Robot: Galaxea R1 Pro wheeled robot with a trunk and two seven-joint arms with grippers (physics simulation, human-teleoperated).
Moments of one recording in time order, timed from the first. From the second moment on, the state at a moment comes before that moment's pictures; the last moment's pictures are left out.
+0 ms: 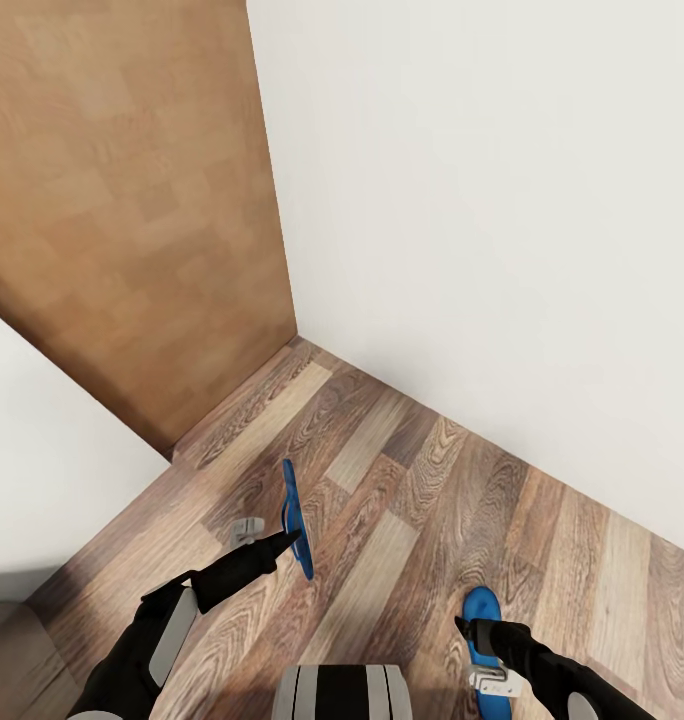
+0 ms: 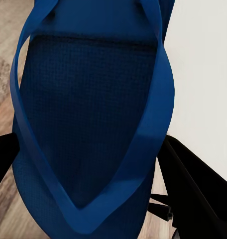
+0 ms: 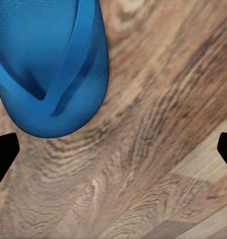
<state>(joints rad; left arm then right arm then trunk) -0.42 -0.02 0.11 -0.91 0.34 0.37 -0.85 -0.45 -0.29 0.61 -0.58 2.33 -0.11 -0.05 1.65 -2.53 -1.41</state>
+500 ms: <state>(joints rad) -0.42 -0.02 0.11 -0.91 0.34 0.37 -0.85 -0.45 -0.29 0.61 -0.58 2.33 -0.11 -0.05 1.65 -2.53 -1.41</state>
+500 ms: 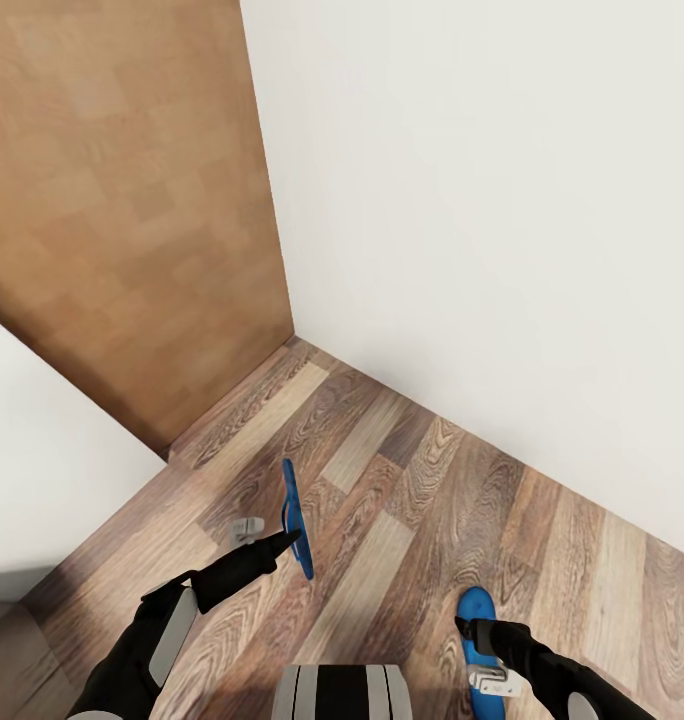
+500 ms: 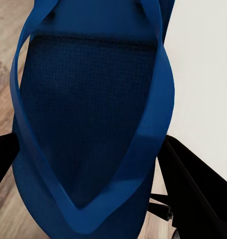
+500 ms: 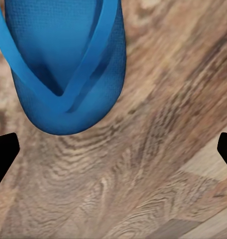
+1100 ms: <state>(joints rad) -0.42 -0.02 0.11 -0.91 0.34 0.37 -0.85 -0.45 -0.29 0.61 -0.58 2.33 -0.11 -0.05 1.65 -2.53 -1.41</state>
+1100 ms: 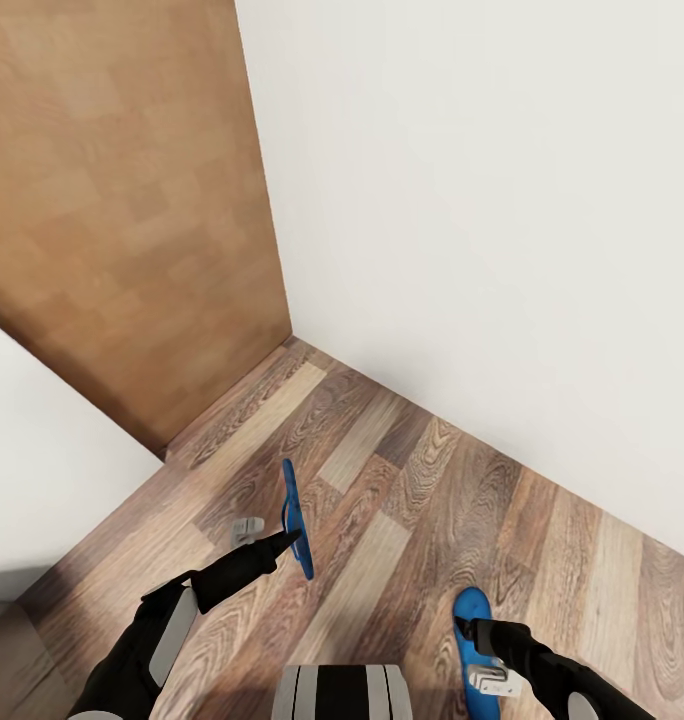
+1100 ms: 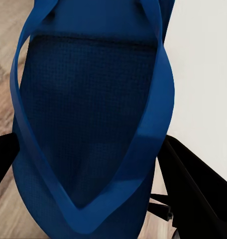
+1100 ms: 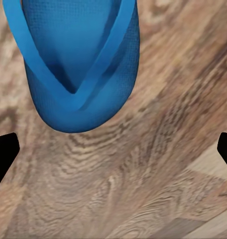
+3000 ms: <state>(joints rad) -0.42 -0.02 0.11 -0.91 0.34 0.37 -0.85 -0.45 -0.29 0.61 -0.58 2.33 -0.11 -0.05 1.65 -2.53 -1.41</state>
